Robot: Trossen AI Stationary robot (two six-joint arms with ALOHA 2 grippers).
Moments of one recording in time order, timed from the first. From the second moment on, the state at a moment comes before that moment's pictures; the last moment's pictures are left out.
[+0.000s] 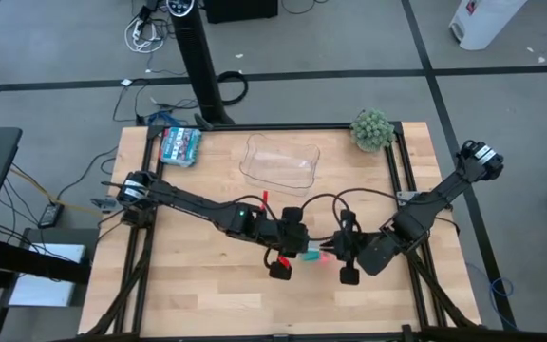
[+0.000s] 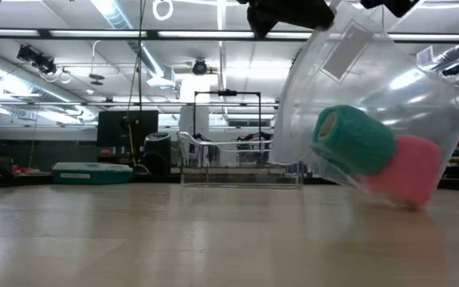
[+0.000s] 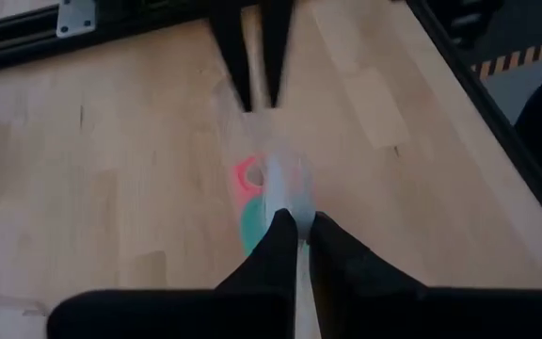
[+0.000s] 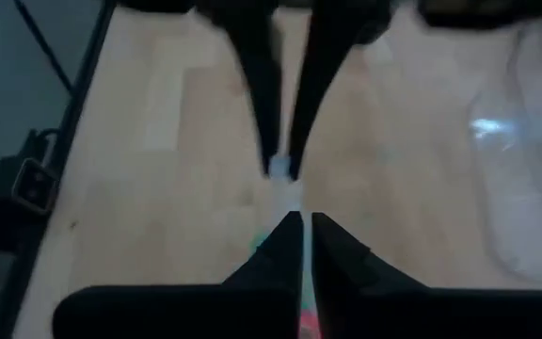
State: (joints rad) left arm -0.28 1.93 1.66 -0.44 -0.11 0.03; right arm 0.66 1.32 1.04 -0.52 0.58 0.49
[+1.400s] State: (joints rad) left arm -0.28 1.92 1.64 -0.49 -0.35 -0.24; right arm 0.71 1.52 0.96 -0.52 0.79 0.96
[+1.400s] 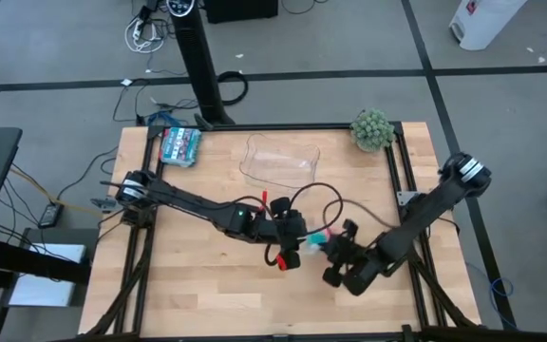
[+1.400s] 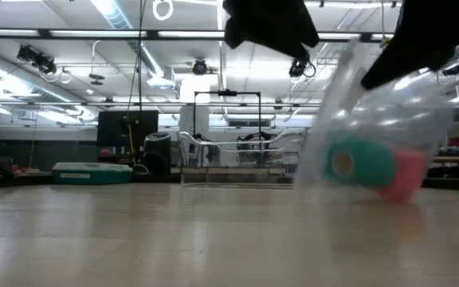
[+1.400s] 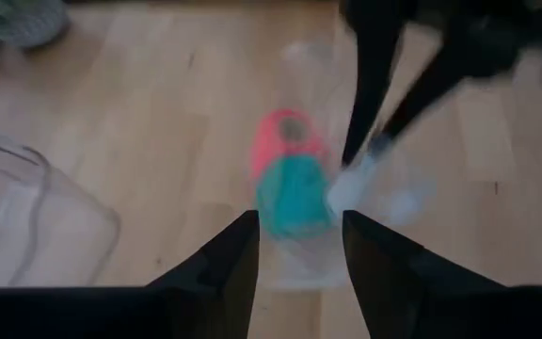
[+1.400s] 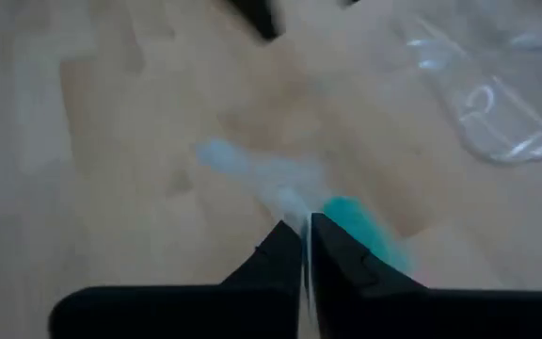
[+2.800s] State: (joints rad) left arm -0.45 1.92 1.54 -0.36 -0.30 -0.25; right arm 0.62 1.65 1.14 -0.49 0.15 0.18
